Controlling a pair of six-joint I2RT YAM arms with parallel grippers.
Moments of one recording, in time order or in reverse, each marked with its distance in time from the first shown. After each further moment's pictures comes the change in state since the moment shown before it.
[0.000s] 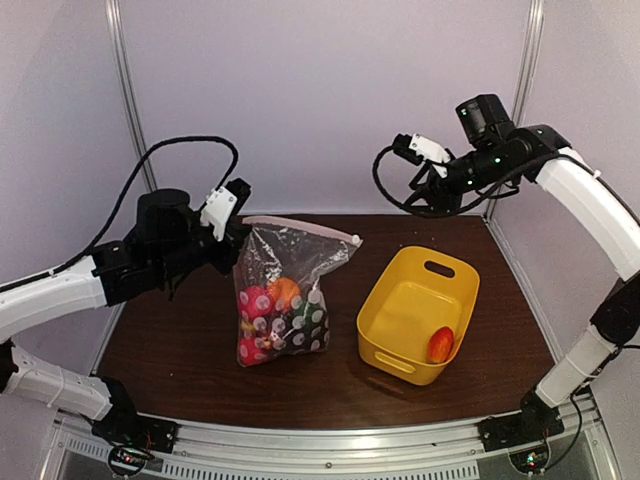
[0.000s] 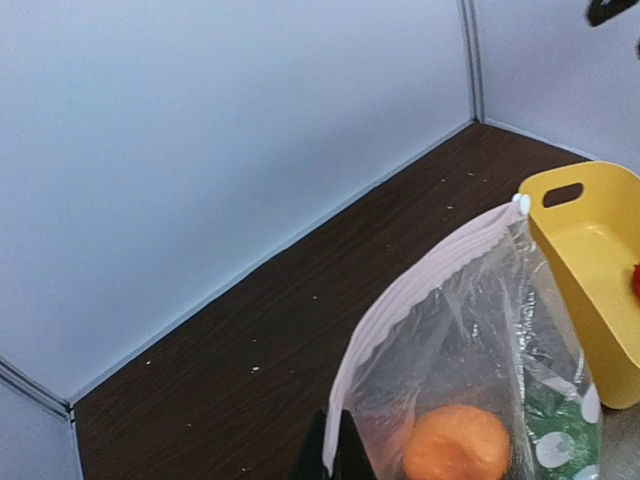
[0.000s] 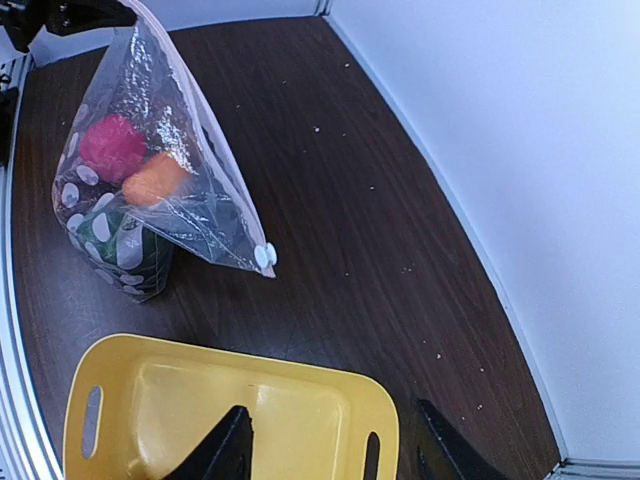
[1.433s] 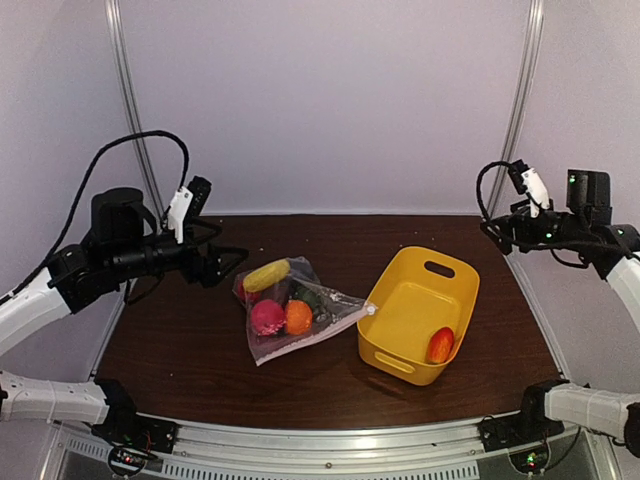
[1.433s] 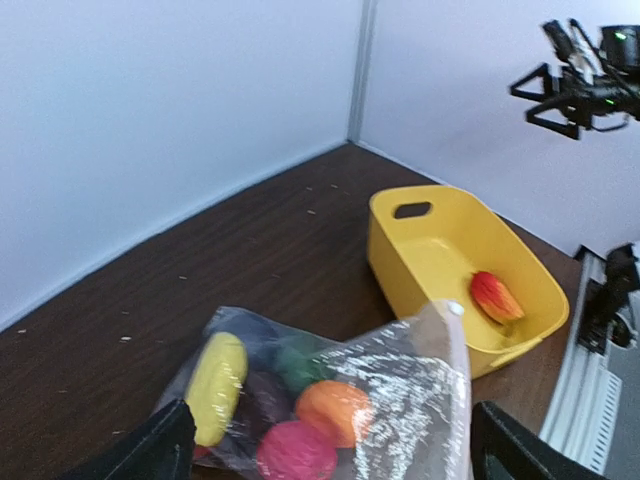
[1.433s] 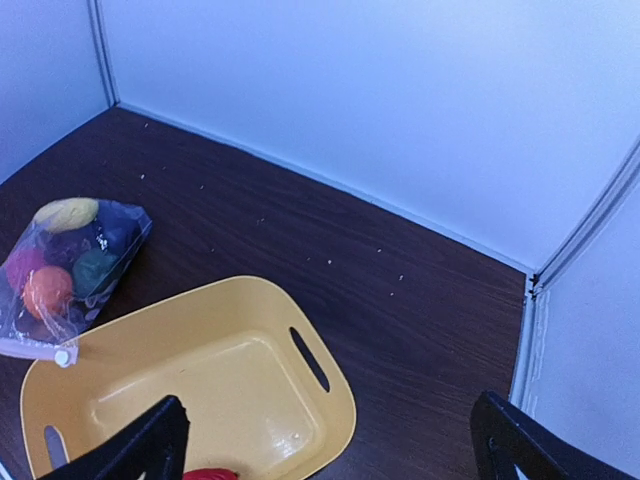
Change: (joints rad) left arm 0.129 -0.179 -0.021 -0.189 0.472 -0.231; right arm -0.452 -0.628 -0.757 0.383 -0.072 0.314
